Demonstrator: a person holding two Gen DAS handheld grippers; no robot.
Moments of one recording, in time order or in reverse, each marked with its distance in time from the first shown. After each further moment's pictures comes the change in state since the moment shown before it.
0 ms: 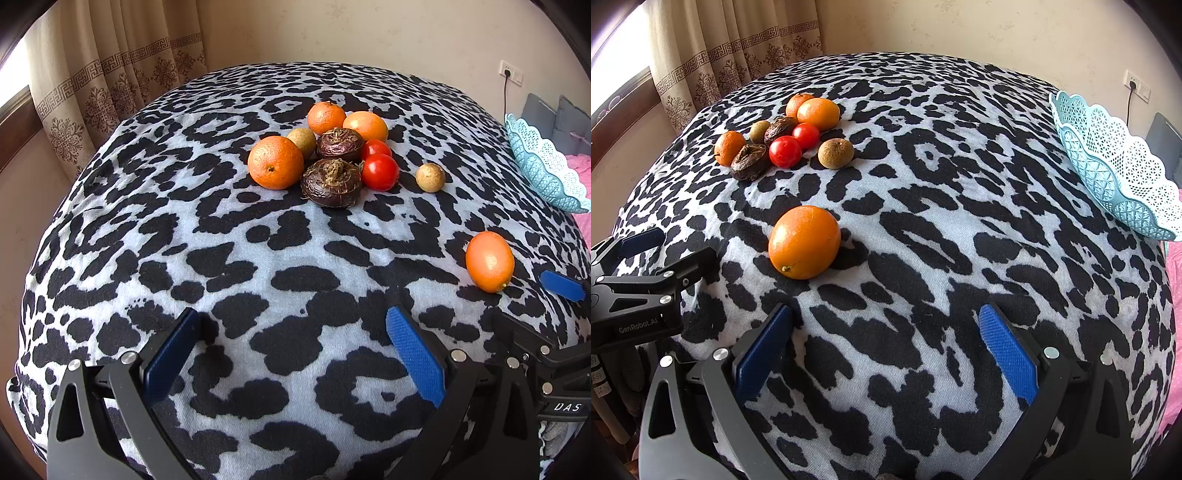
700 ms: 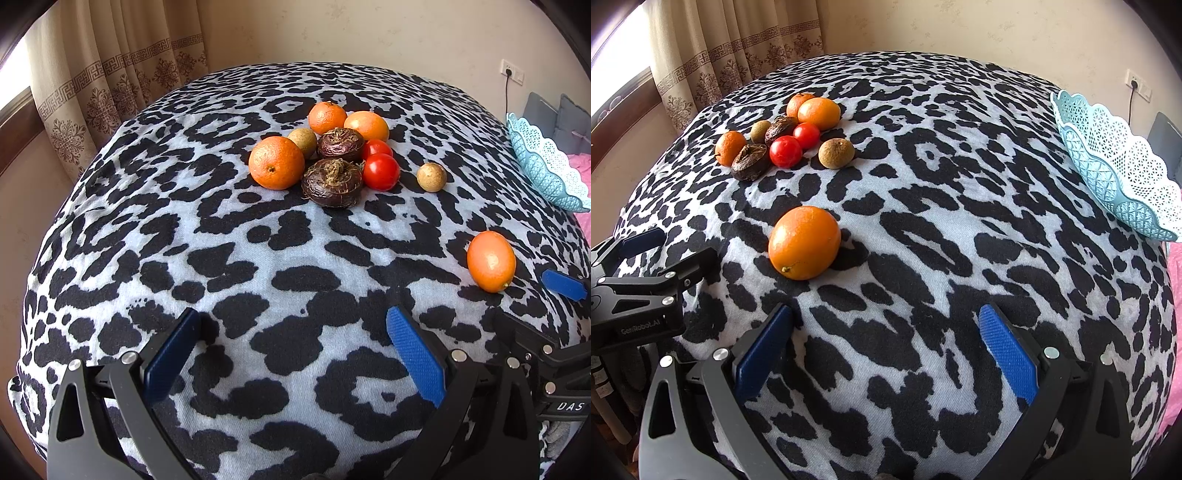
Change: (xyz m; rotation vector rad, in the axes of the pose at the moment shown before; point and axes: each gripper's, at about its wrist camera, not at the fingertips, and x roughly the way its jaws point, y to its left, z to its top) left arm -0.001 -0.002 0.000 0.001 -0.002 0.001; right arm 0.000 0.000 0.000 -0.007 0.003 0.003
